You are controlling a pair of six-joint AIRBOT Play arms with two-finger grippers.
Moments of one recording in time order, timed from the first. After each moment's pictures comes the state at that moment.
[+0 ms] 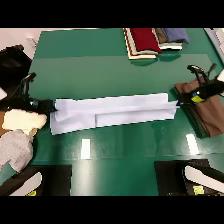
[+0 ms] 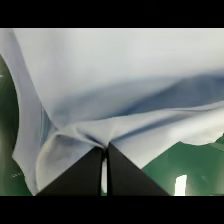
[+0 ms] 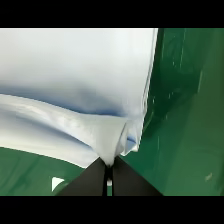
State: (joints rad) left arm 0.10 -1.05 0.92 1.11 -1.18 -1.36; right arm -0.19 -1.20 1.10 -1.33 1.37 1.33
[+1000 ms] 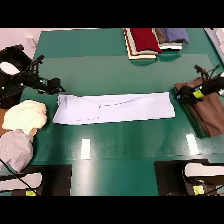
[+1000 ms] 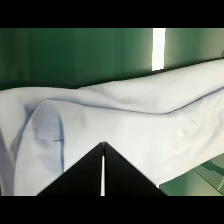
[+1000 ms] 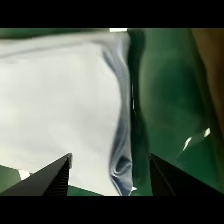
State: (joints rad) left arm 0.06 -1.40 1.23 0.95 -1.14 -1.33; right arm -0.41 -1.46 1.17 -1.07 1.36 1.23
